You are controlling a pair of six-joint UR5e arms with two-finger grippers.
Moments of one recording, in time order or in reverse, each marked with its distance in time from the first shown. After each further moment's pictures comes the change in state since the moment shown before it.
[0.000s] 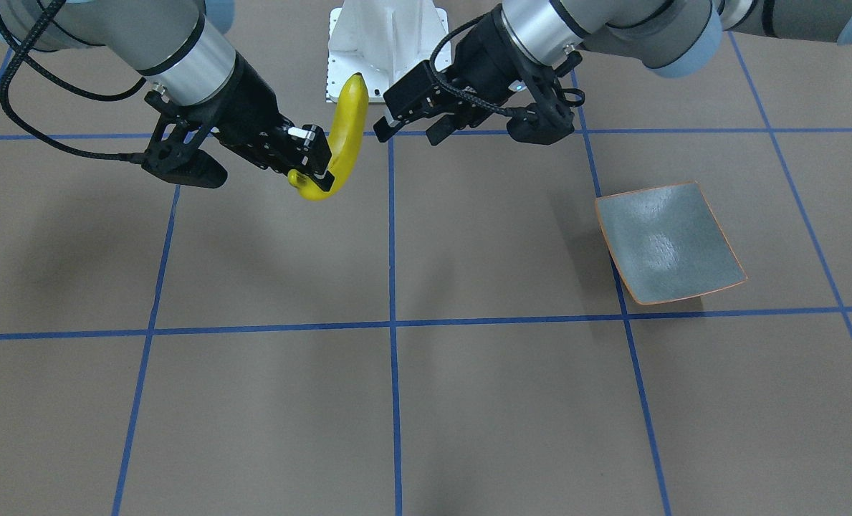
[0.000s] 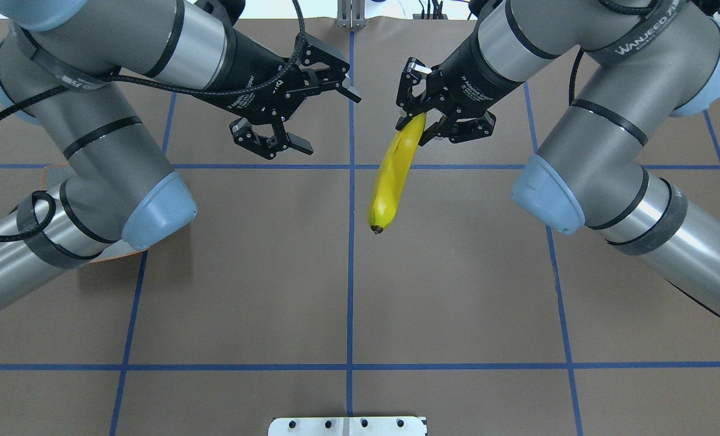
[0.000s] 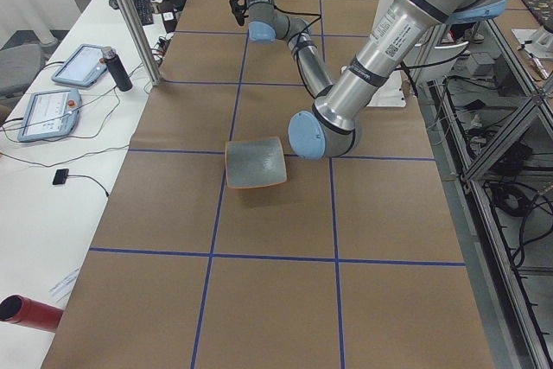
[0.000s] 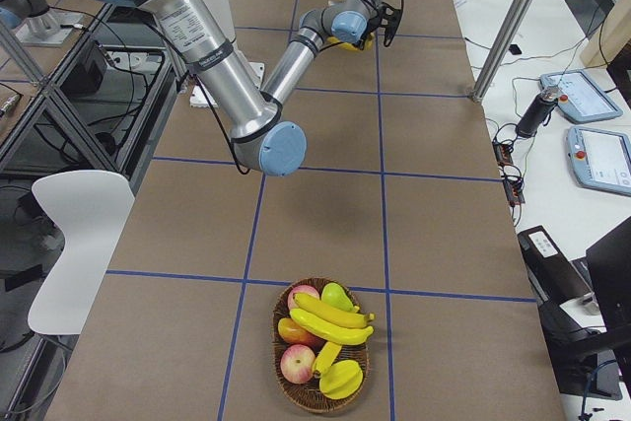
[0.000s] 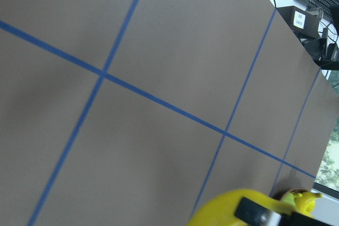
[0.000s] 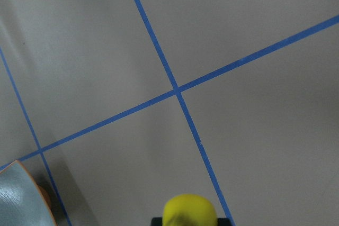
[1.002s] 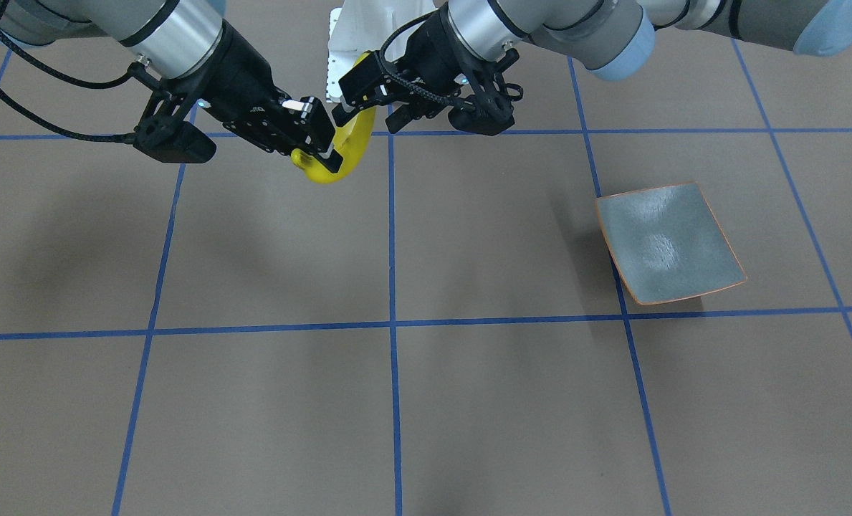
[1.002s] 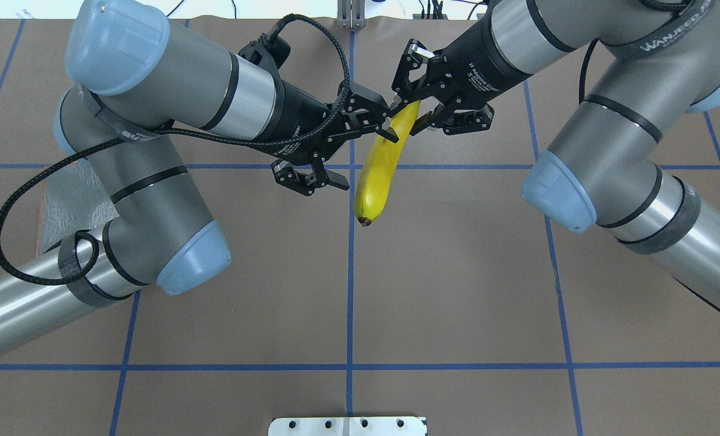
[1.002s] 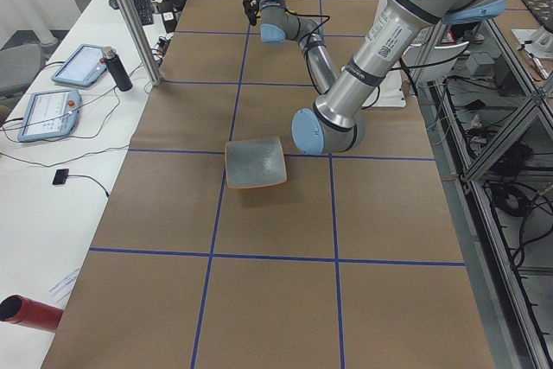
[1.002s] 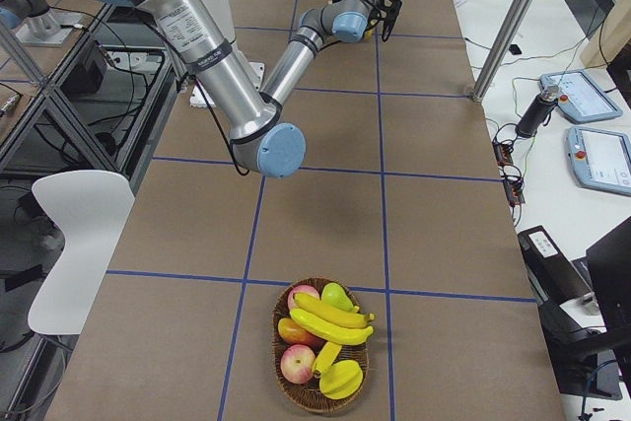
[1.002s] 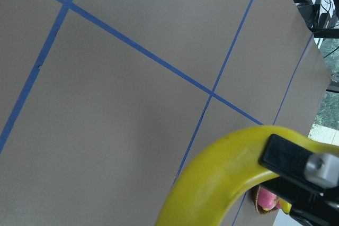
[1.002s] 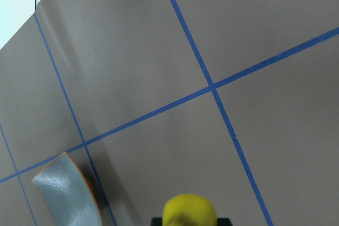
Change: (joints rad) left arm 0.094 -0.012 0.017 -0.033 0.076 -0.003; right arm 0.011 -0.009 0.027 0.104 0.015 0.084
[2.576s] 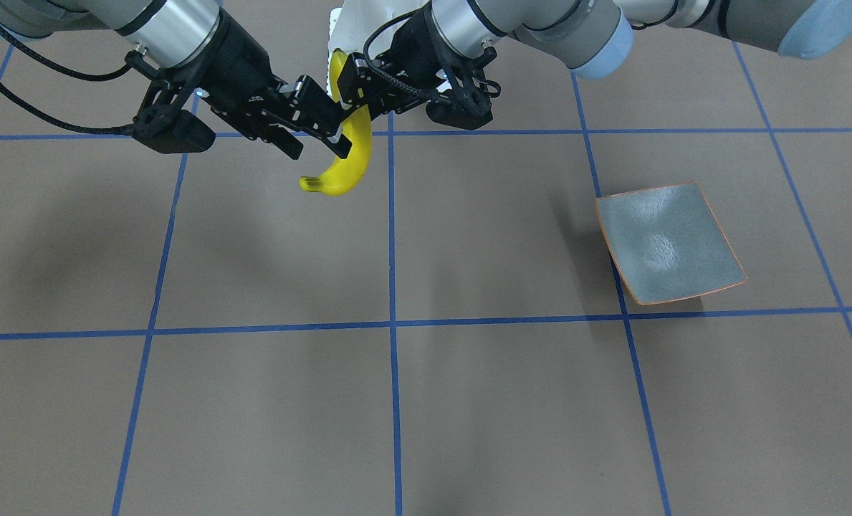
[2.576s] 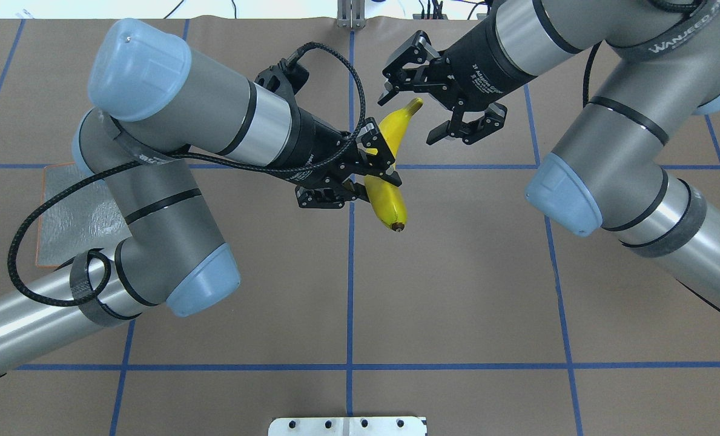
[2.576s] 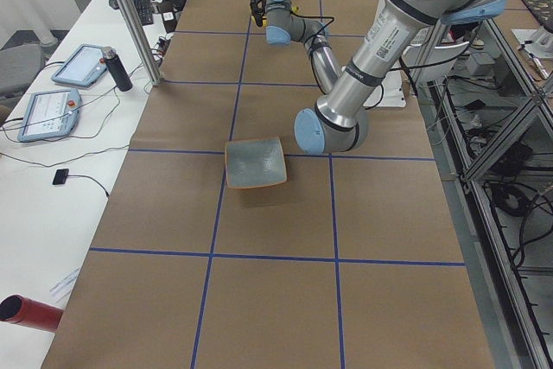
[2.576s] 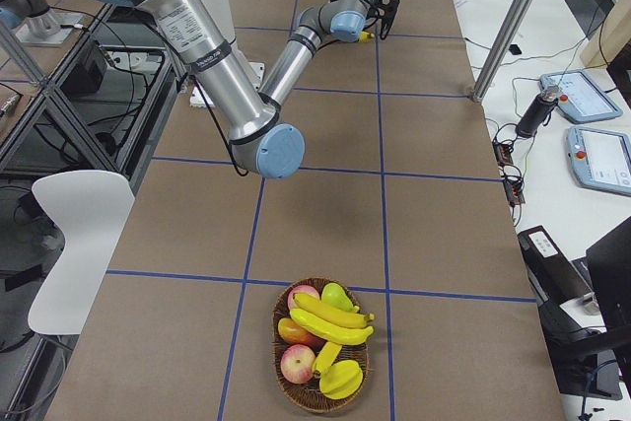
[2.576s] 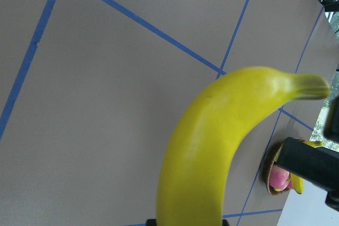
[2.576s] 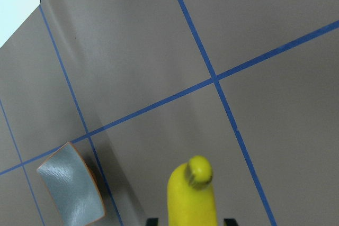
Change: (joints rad) left arm 0.044 0.001 -0.005 0.001 -0.002 0.038; right arm 0.000 -0.006 0.018 0.004 0.008 0.002
